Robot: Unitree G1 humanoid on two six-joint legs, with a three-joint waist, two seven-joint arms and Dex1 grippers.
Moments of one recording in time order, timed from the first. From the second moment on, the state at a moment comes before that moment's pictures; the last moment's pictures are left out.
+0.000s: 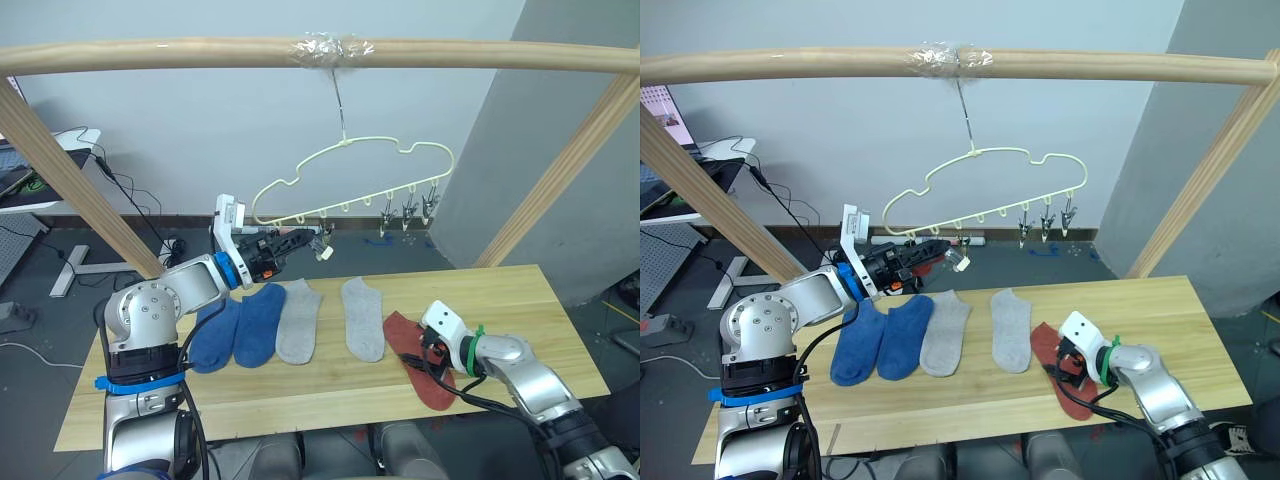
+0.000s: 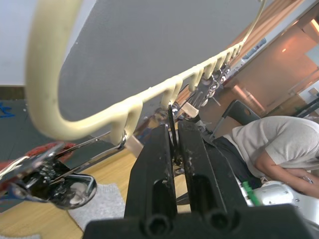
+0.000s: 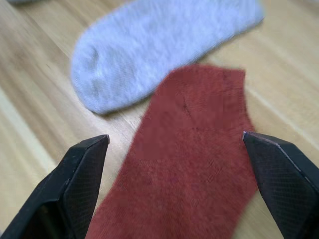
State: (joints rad) left arm -0.50 0.38 0.30 -0.05 -1.01 1.14 -0.45; right arm -0.15 -0.50 0.26 0.13 -0.01 0.42 0.74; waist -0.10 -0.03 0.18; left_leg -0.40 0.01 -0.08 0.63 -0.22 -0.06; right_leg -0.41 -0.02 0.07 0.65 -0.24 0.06
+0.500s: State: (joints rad) left arm -0.49 0.39 0.30 -0.07 -1.02 1.15 -0.44; right arm -0.19 -0.45 0.22 0.27 -0.02 0.38 0.70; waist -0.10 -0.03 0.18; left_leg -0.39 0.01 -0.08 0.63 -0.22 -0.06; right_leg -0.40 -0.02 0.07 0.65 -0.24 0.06
